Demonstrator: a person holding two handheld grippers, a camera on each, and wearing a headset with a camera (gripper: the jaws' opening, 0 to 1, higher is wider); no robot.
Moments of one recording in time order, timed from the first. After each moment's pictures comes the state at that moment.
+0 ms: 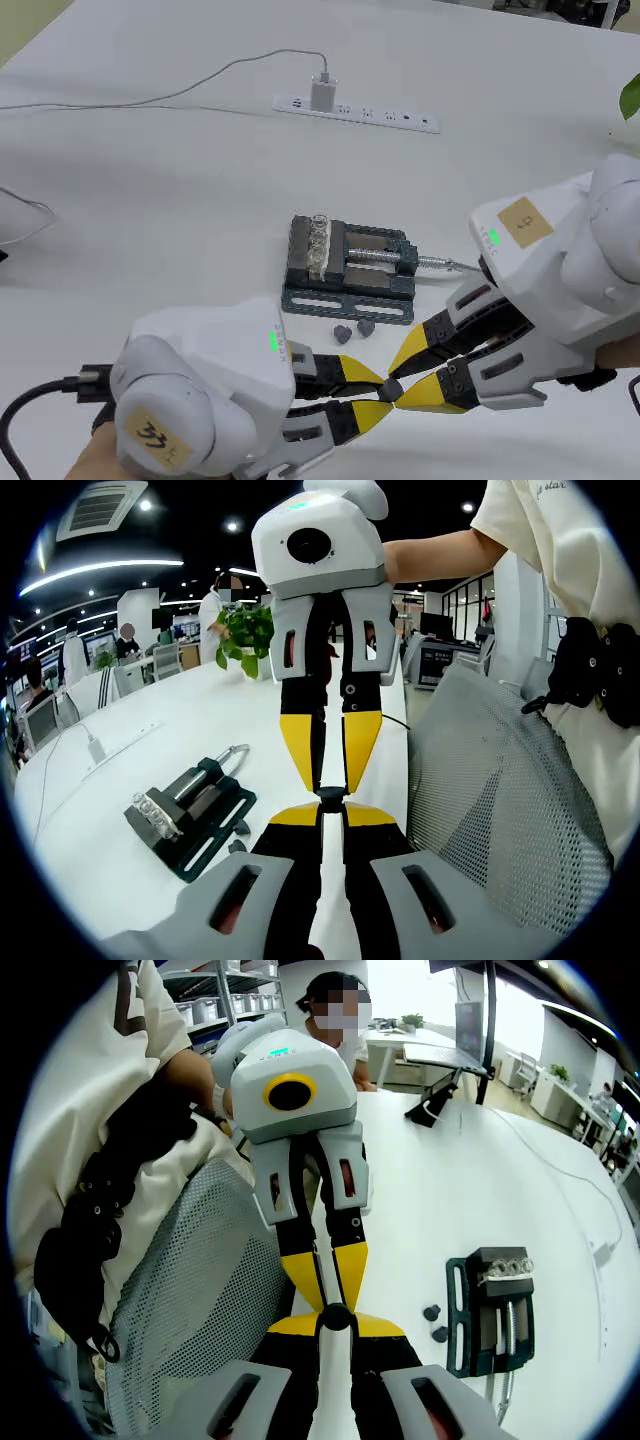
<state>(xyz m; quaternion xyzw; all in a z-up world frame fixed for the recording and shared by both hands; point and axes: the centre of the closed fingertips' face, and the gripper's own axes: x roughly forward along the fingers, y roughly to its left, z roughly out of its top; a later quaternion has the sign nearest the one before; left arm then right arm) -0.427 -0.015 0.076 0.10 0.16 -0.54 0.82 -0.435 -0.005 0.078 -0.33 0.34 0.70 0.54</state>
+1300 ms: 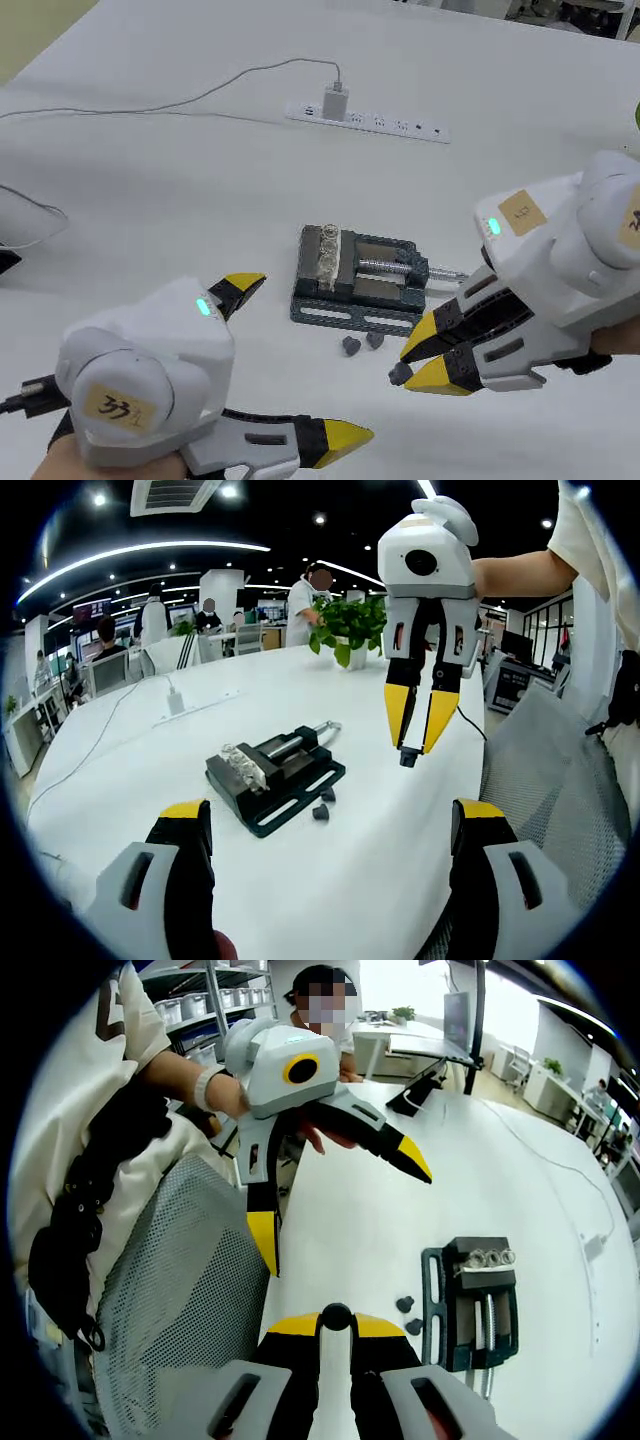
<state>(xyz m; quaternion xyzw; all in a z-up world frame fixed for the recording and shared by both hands) -0.380 0.054 0.066 0.05 0.18 -0.38 0.90 -0.405 -0.006 0.072 -0.34 0.35 0.68 0.54</state>
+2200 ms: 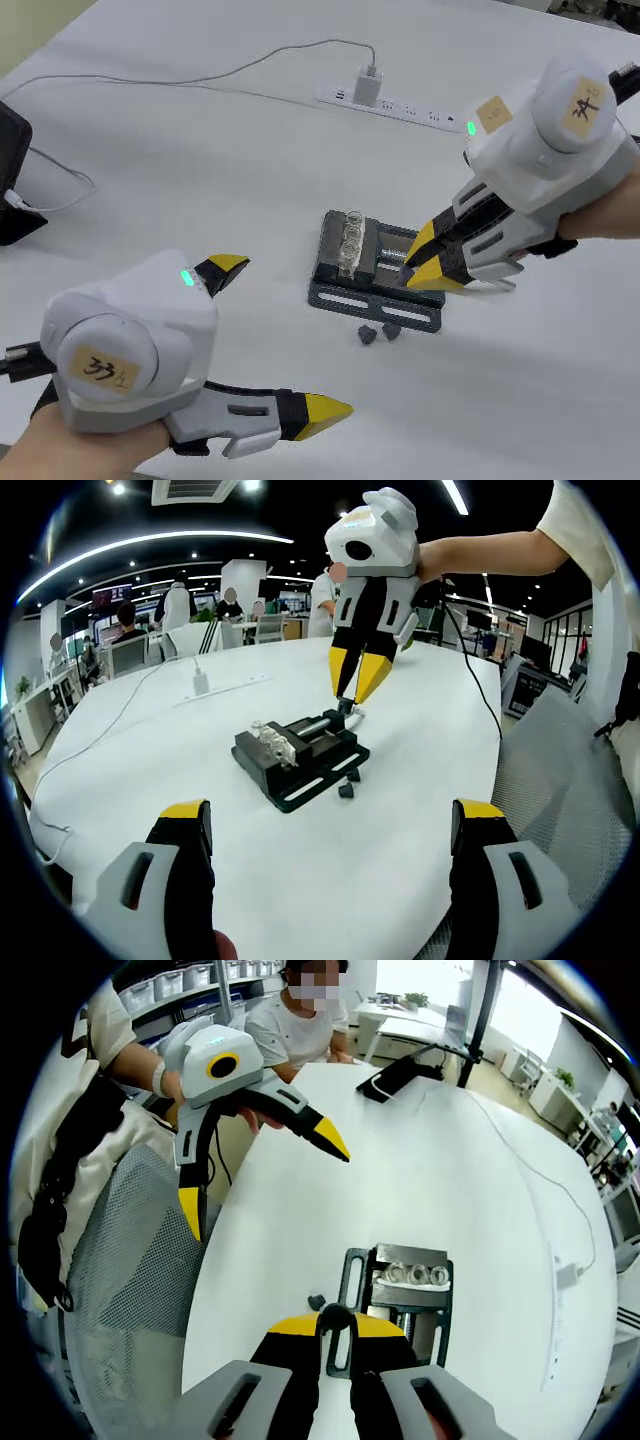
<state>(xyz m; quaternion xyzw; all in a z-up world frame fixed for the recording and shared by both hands) -0.377 0.084 0.055 0.04 0.21 -0.34 0.92 -0.313 0.018 0.071 -0.42 0.33 0.67 0.52</state>
